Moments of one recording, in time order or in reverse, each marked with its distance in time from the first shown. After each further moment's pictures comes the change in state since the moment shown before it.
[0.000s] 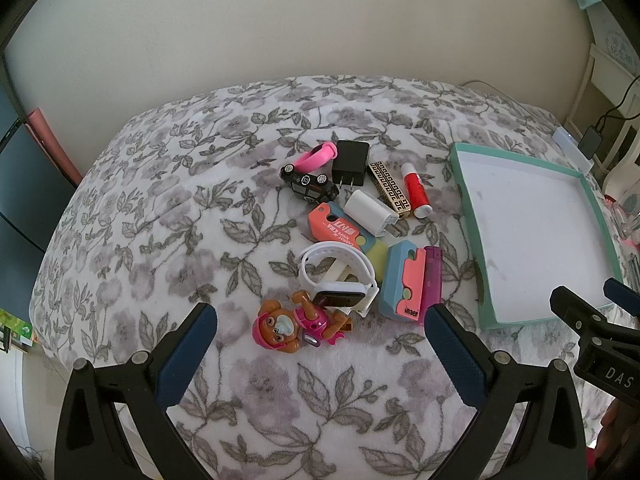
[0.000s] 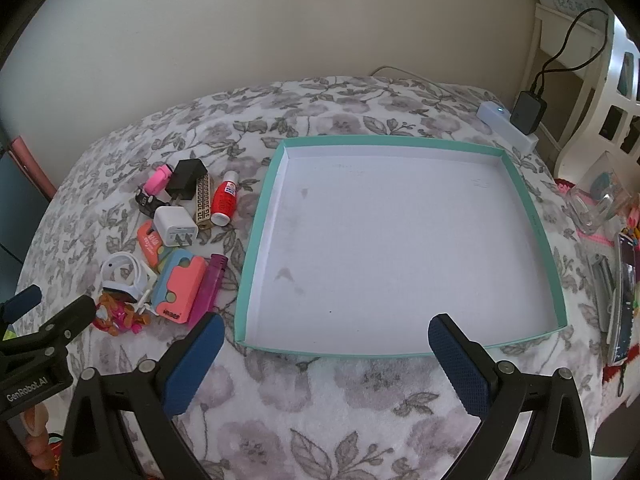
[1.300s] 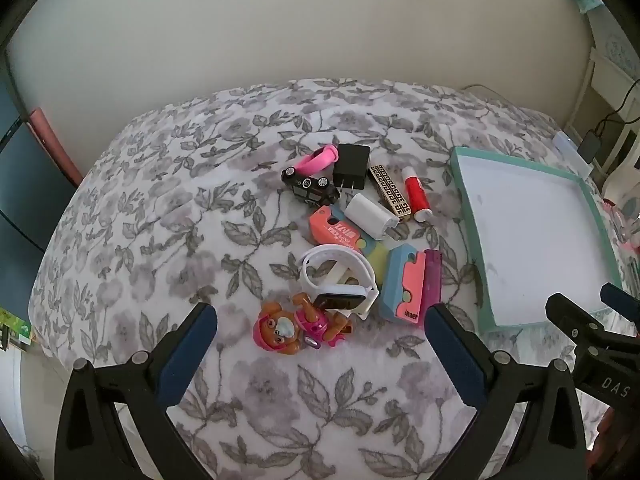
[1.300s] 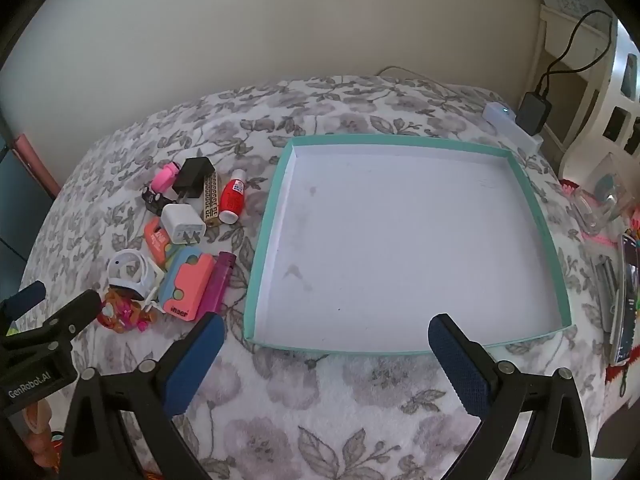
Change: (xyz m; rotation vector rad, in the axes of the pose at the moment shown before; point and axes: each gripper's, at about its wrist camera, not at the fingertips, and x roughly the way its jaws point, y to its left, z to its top) left arm -0.002 0.001 0.002 -0.006 -0.005 -0.003; right arm -0.002 0.001 0.000 -0.007 0.004 0.016
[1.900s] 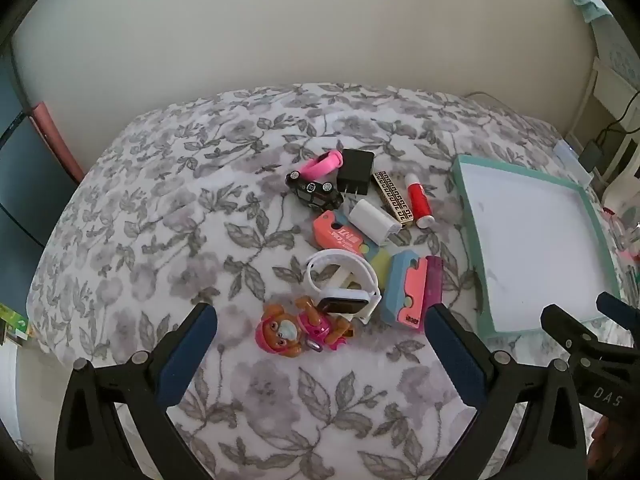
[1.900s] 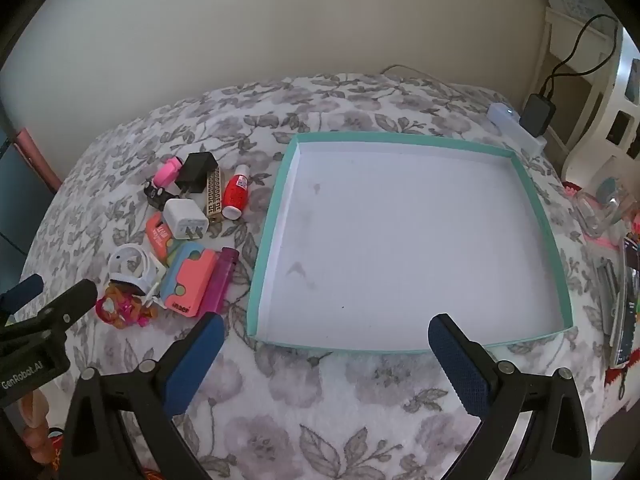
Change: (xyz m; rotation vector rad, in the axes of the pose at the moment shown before) left arm -0.003 0.002 0.001 -0.019 -0.007 0.001; right arm 0.001 0.003 0.000 -0.006 0.008 -0.001
